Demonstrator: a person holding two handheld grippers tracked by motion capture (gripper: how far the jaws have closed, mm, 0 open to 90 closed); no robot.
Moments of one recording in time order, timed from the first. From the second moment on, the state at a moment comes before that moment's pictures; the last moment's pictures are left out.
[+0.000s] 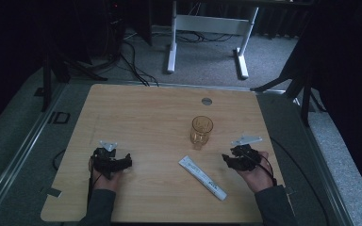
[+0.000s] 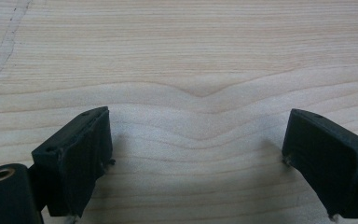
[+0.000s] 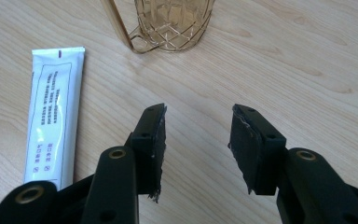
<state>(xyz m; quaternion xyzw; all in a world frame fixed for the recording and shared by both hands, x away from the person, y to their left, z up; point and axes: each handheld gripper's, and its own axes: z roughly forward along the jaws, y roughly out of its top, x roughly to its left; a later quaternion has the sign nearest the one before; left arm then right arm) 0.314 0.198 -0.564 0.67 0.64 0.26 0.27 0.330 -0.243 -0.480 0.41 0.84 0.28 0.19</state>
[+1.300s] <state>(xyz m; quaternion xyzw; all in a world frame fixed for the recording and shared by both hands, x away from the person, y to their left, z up) 0.314 0.196 -0.564 0.68 0.63 0.25 0.28 0.330 -0.223 -0.458 0.38 0.88 0.25 0.15</state>
